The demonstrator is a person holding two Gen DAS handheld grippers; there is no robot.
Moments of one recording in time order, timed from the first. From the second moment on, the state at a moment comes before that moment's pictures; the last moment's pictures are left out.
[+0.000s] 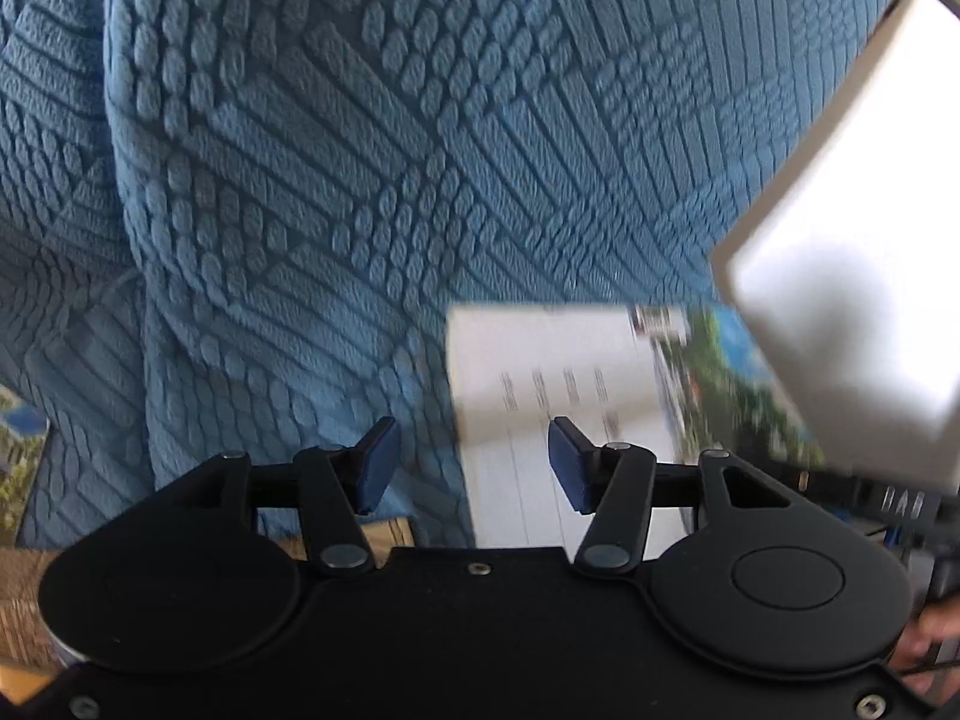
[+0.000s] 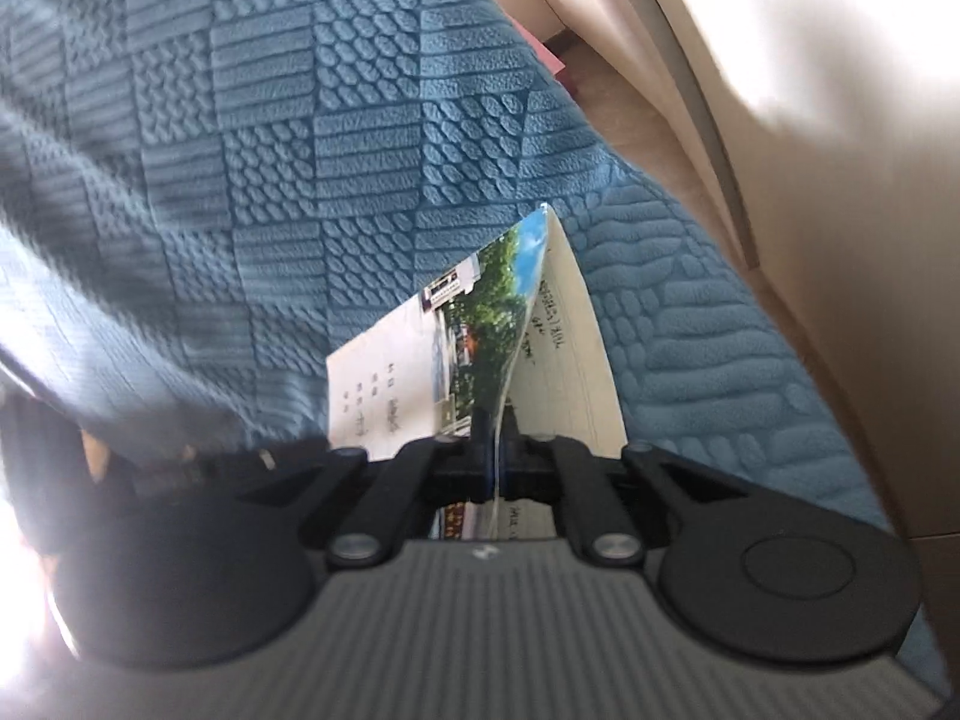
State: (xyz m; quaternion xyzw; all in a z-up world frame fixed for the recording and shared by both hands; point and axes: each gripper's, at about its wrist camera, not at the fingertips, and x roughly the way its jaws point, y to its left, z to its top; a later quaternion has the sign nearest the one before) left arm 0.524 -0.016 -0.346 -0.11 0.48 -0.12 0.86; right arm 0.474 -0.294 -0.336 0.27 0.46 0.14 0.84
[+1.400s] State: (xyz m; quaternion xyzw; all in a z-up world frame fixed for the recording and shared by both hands) left arm 0.581 0.024 -0.319 -0.17 0.44 -0.36 0.81; right arm 0.457 -0.299 -0.344 0.24 0.47 0.13 0.84
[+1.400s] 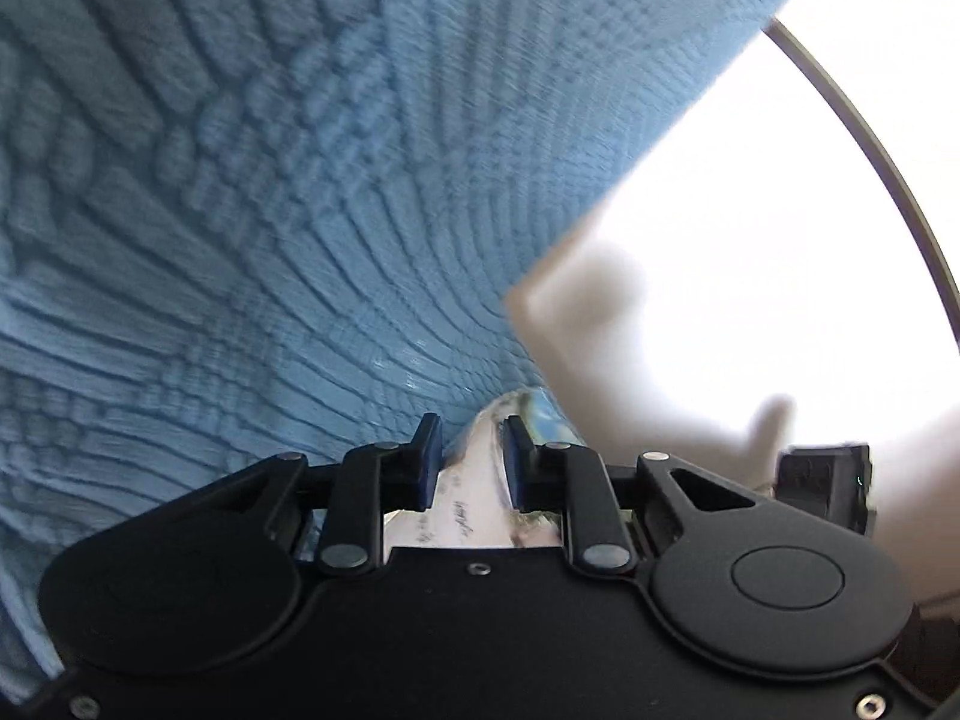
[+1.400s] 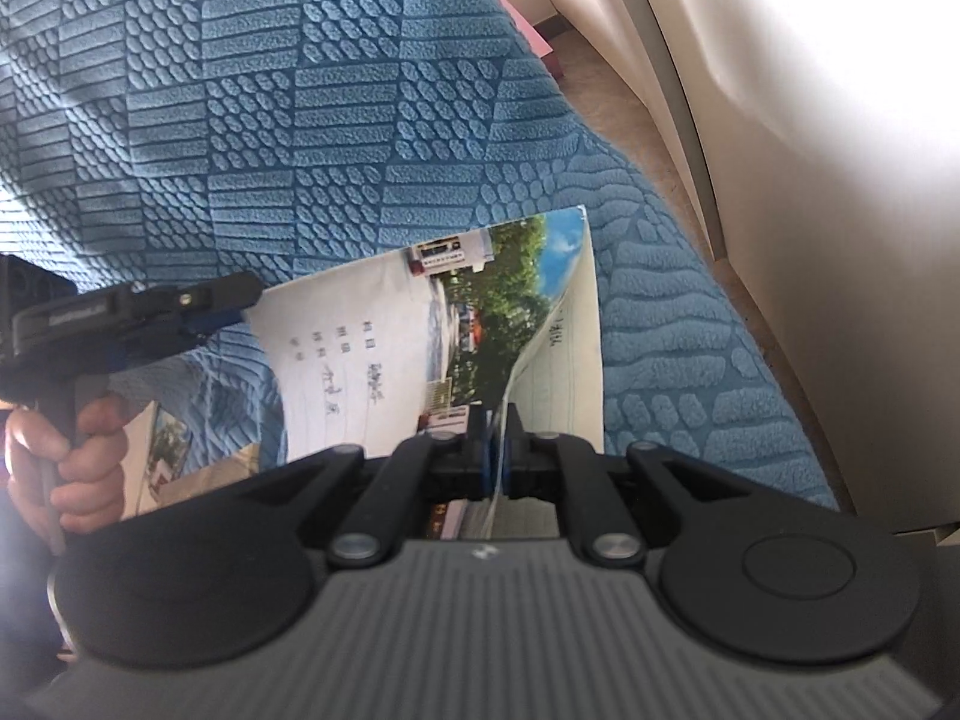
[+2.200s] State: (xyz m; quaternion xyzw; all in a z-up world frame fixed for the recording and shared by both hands) left arm 0.541 -0.011 -0.304 0.05 0.41 -0.33 0.85; right arm 0.459 -0.310 -0.318 0.22 0.39 0.11 0.89
